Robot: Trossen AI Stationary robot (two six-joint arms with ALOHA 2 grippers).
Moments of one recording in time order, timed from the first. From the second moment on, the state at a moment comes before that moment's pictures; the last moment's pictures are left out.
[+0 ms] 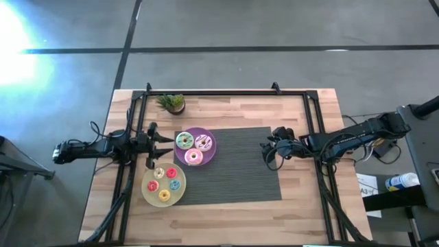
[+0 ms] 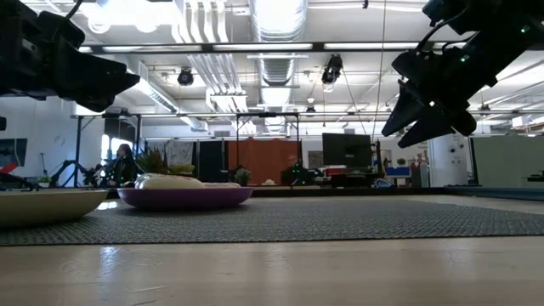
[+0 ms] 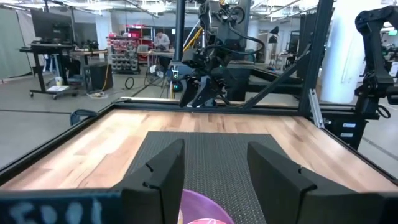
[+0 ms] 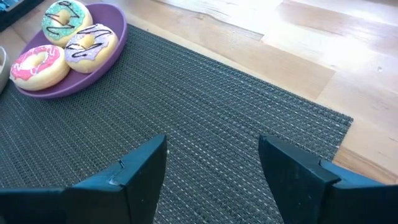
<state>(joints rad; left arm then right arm) 0.03 0.03 0.01 0.02 0.00 -0.03 0.14 1.08 0.48 -0.23 0.57 0.91</state>
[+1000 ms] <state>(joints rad) 0.03 0.03 0.01 0.02 0.00 -0.03 0.14 0.74 0.43 -0.25 0.45 0.52</state>
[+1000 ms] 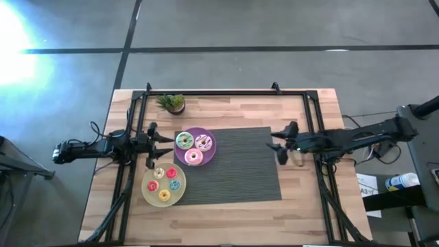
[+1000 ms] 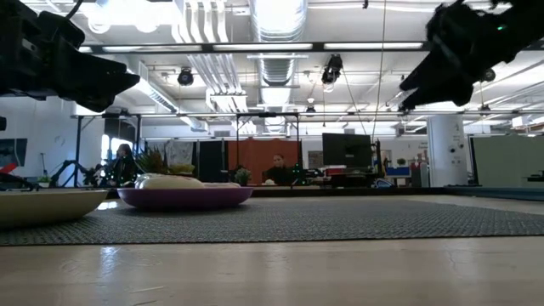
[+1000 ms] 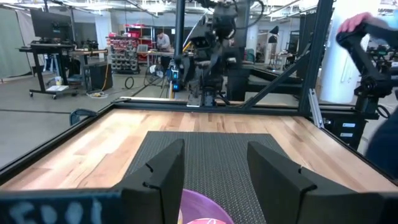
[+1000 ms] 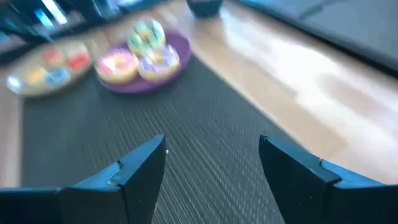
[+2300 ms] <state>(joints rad) 0.03 0.04 0.01 0.02 0.00 -0.03 0.08 0.00 0.01 0.01 0.05 -0.04</state>
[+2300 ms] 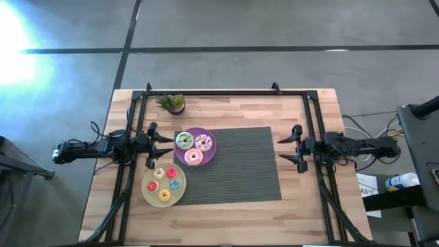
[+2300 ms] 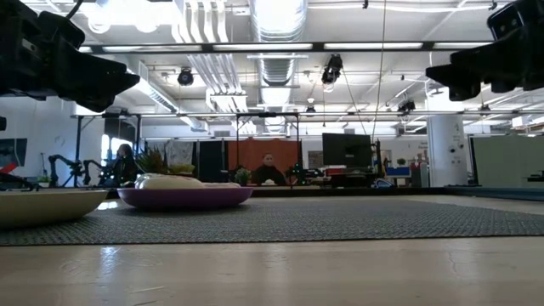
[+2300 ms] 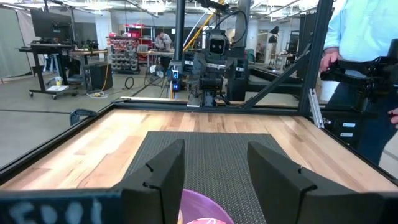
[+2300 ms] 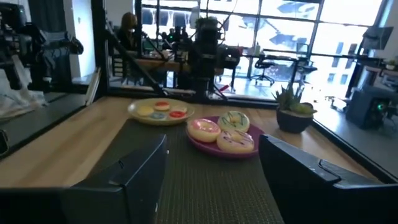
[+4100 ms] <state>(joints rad) 0.03 0.04 0.01 0.02 0.00 -0.03 0.08 0.04 0.01 0.02 0.05 -0.05</state>
